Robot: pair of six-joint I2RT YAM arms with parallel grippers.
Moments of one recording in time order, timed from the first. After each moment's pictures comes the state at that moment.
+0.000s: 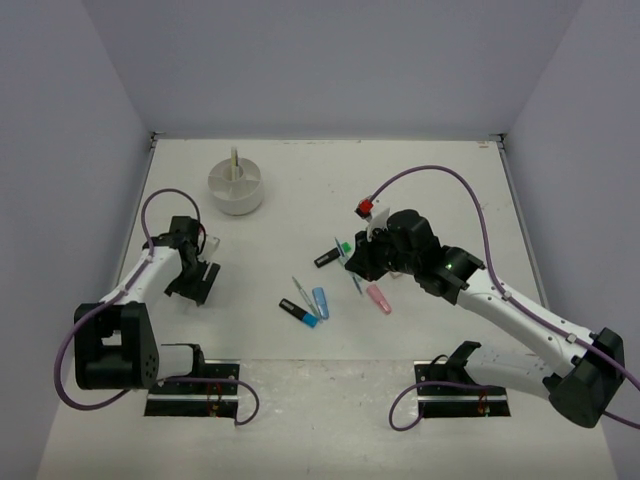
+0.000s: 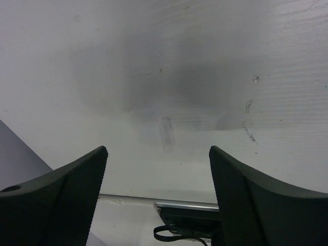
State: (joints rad) left arm 0.01 1.30 0.72 -0.83 -0.19 0.30; right arm 0.76 1.09 0.91 -0.41 -0.18 0.27
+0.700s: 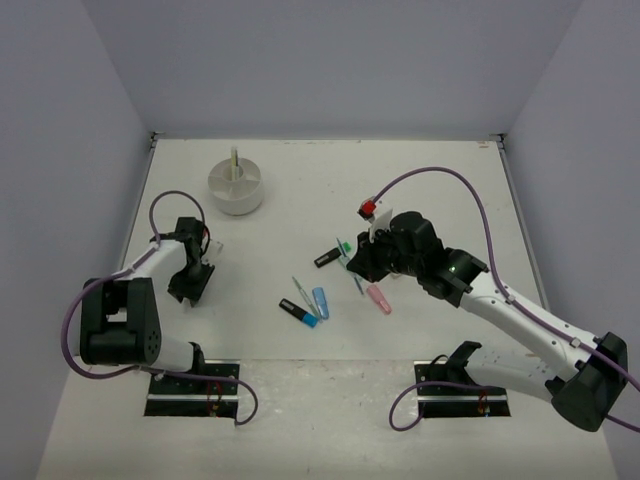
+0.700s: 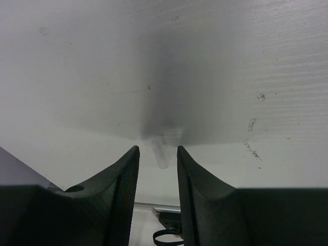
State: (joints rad) left arm 0.02 1.42 0.72 -0.79 -0.19 0.30; right arm 0.76 1.06 0.90 -0.41 -0.17 0.27
